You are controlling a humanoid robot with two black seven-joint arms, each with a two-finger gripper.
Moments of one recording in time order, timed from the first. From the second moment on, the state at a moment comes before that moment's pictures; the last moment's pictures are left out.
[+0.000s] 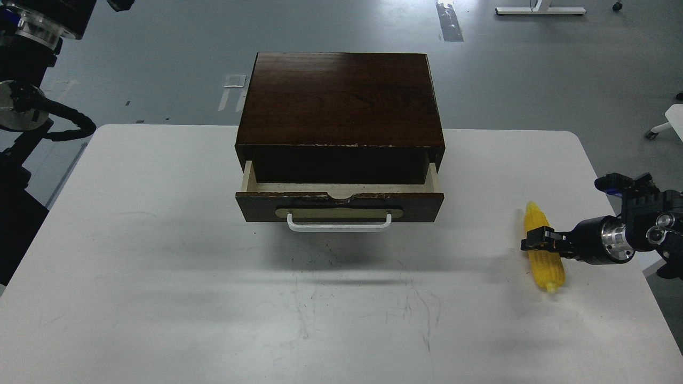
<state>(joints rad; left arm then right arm) -1.02 0.62 -0.69 -0.85 -0.08 -0.49 -0.49 0.99 -0.78 -0.16 0.98 -0.97 0.49 0.09</state>
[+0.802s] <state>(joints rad) -1.02 0.63 -0.67 -0.85 -0.07 -0.49 -0.49 1.70 -0.82 -0.15 1.21 -1.22 0.48 0.13</state>
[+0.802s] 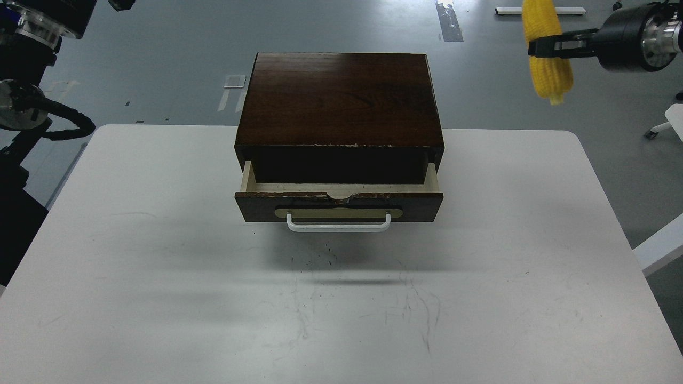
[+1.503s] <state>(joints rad) -1.02 0.69 -0.67 -0.85 -0.08 -0.49 -0.47 1.68 -0.64 -0.15 1.59 -2.01 0.48 0.20</state>
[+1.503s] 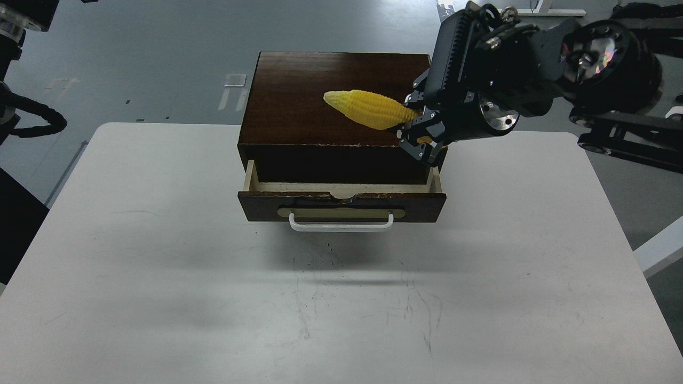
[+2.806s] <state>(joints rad) -0.88 0.64 -0.63 -0.77 -0.08 -0.49 -0.37 1.55 -0.52 -0.15 1.52 -2.14 0.33 0.20</state>
